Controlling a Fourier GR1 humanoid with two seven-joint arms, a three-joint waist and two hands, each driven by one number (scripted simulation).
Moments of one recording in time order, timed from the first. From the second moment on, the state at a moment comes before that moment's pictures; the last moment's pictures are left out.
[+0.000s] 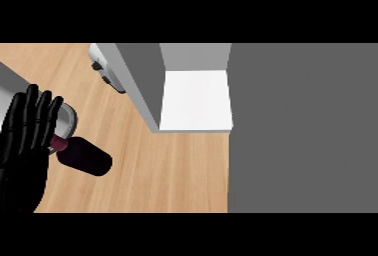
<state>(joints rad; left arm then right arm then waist) 0.04 0.11 -0.02 -2.10 0.01 -0.01 -0.02 0.01 -0.11 0.01 -2.10 -0.02 0.03 0.03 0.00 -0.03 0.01</state>
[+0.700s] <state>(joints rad) 0.02 0.46 0.06 -1.93 0.77 -0.63 0.04 0.12 -0.08 0.12 -2.25 -0.13 0.08 0.14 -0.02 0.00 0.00</state>
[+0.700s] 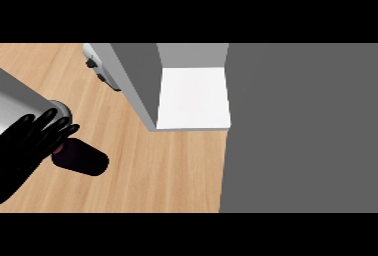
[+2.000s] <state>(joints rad) -0.05 0.83 0.27 -1.69 1.36 -0.80 0.33 0.06 -0.06 0.41 -2.50 -0.01 -0.14 0.54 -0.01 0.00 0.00</state>
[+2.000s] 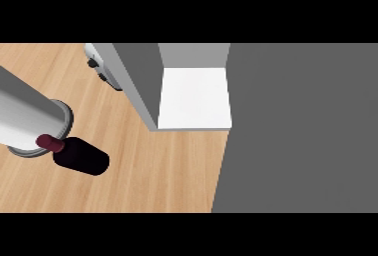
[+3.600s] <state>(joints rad) -0.18 0.47 0.34 -1.30 0.66 -1.02 0.11 -0.04 -0.17 0.51 -2.51 0.05 -0.32 0.61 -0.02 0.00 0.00</state>
